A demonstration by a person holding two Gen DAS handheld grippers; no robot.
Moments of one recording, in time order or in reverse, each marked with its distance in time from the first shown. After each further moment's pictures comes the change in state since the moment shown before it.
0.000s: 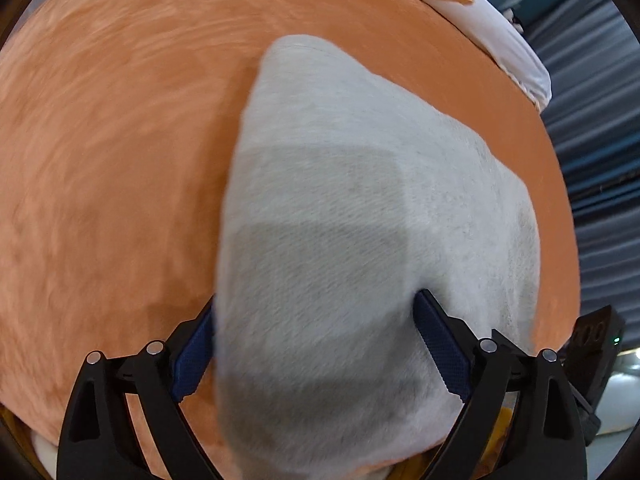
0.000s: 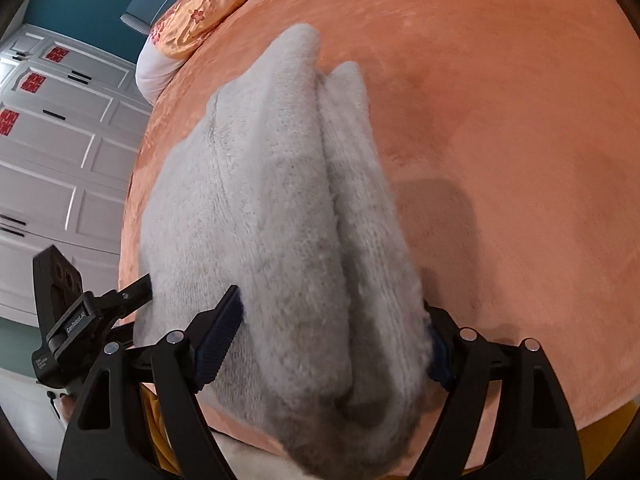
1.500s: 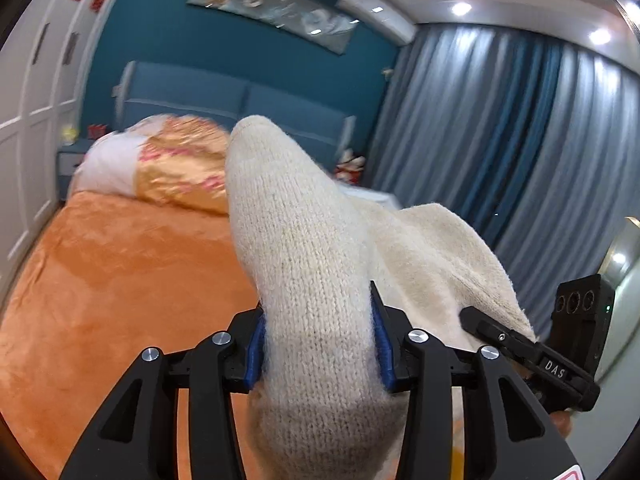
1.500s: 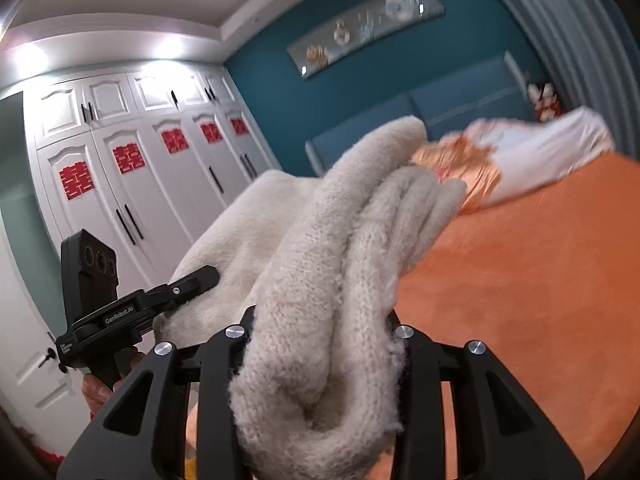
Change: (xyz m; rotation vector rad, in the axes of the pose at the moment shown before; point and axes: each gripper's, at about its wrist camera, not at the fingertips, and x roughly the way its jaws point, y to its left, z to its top) left arm -0.318 -0.012 0.029 0.413 -0.666 -0.271; right arm -0.209 0.231 -0.013 -0.452 -0.630 0.293
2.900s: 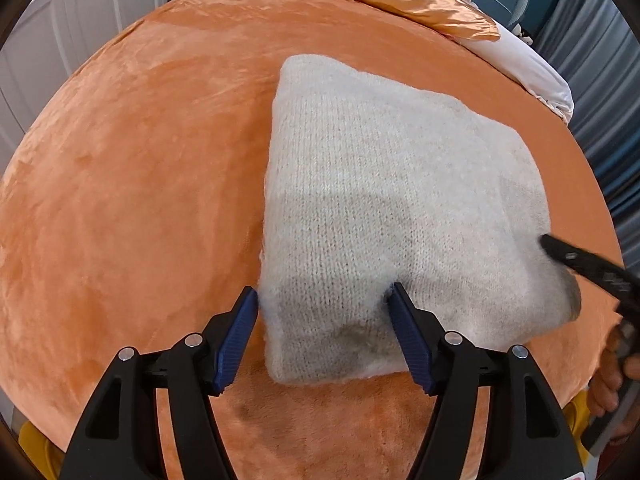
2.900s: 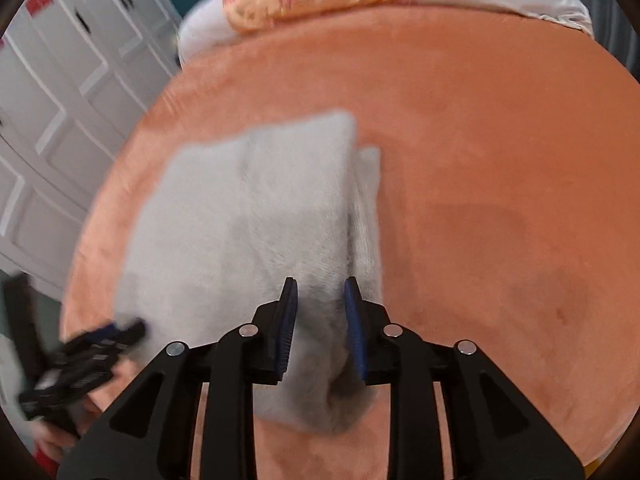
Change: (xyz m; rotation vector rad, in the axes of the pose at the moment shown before) left arm 0.142 0.153 -0.219 -0.248 0.542 0.420; right arm 0.208 -0.127 -0.159 -0.006 0.653 -0.398
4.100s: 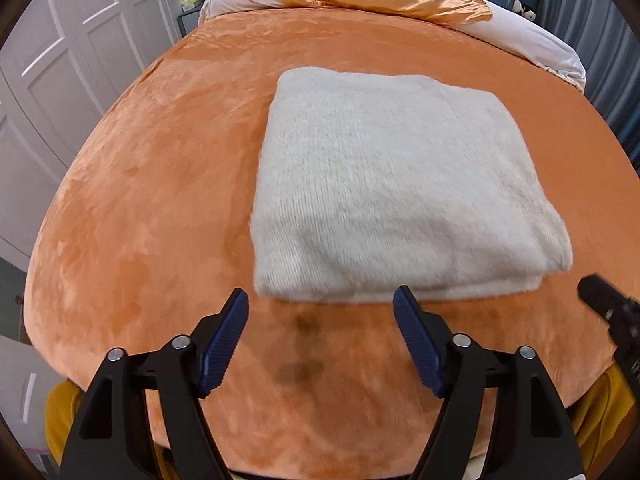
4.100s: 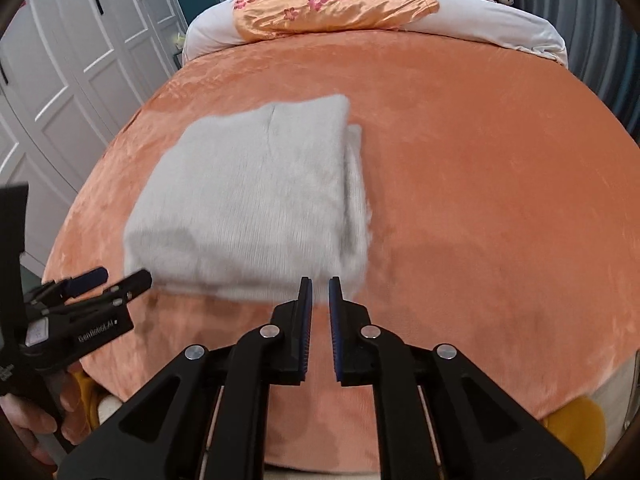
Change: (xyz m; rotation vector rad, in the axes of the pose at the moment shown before) left arm -0.039 -0.054 -0.051 0.094 -0.053 0.205; right arm -0.091 0.015 -0.103 -0.025 -0.113 -0.103
